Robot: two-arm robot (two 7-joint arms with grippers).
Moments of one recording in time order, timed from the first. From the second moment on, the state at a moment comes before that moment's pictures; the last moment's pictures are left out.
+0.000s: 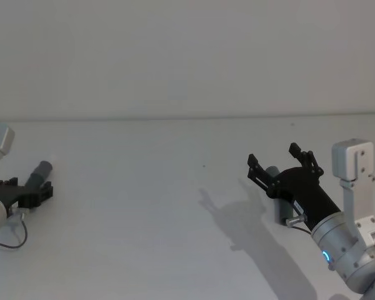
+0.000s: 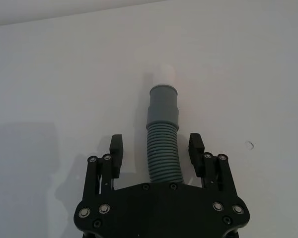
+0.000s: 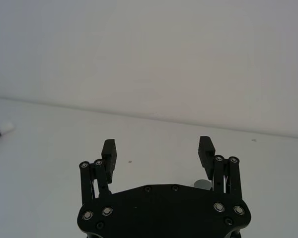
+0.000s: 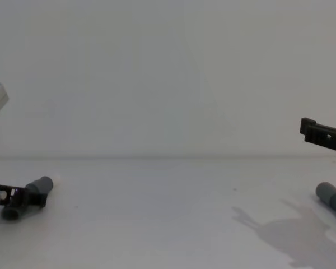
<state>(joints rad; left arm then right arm) -0.32 0.30 0.18 -1.45 -0.26 0.59 -0.09 -0.01 0.34 -0.23 -1.77 0.29 0.03 0.07</state>
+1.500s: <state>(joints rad) -0.32 0.30 0.18 -1.44 -0.26 0.60 -0.09 -0.01 0.34 -0.23 -1.77 0.29 0.03 0.07</state>
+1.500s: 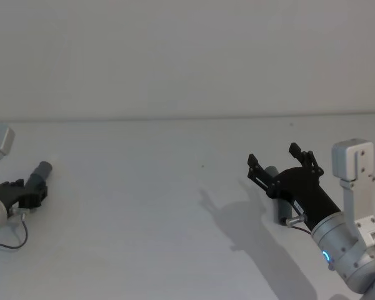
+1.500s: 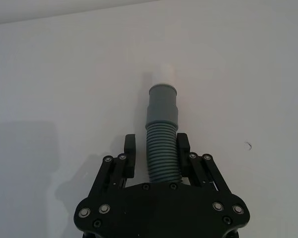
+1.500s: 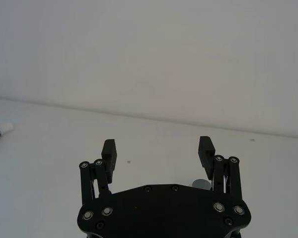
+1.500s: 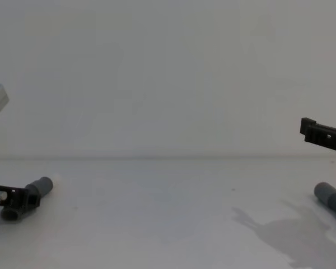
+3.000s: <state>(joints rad) -0.32 0.30 0.16 -1.44 -0.26 0.54 -0.11 -0.01 0.34 -0.23 -1.77 0.29 0.03 0.07</state>
